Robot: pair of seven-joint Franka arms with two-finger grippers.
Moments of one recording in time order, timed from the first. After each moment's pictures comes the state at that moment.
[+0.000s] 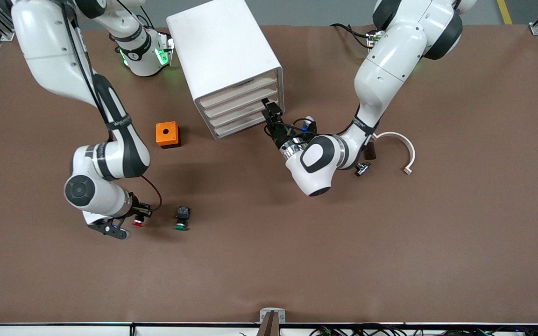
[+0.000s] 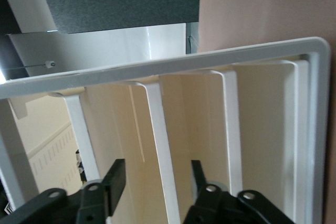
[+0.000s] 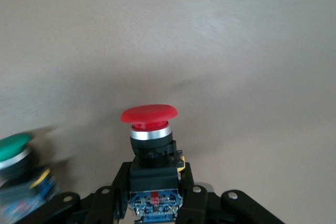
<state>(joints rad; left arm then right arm) -0.51 0.95 -0.17 -1.38 -1.05 1.38 -2.27 0.16 0.57 -0.02 -1.68 0.00 2.15 0.56</state>
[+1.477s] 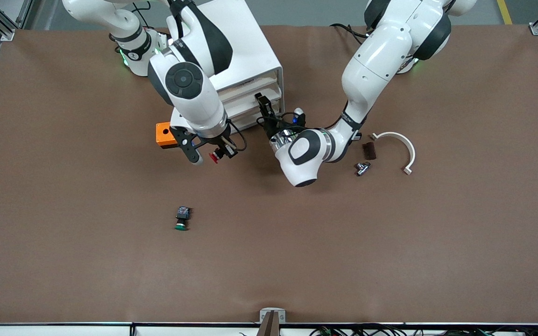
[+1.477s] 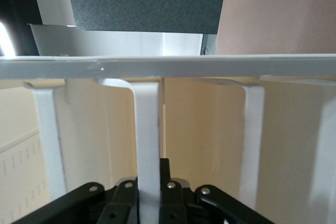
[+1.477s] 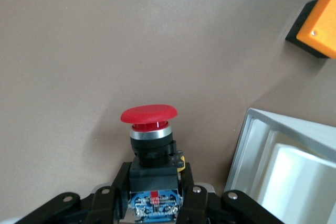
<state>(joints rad) -0.56 0.97 -0.16 -1.39 -1.09 1.37 -2.35 0.64 0.32 0.01 -1.70 0.09 2.01 1.58</state>
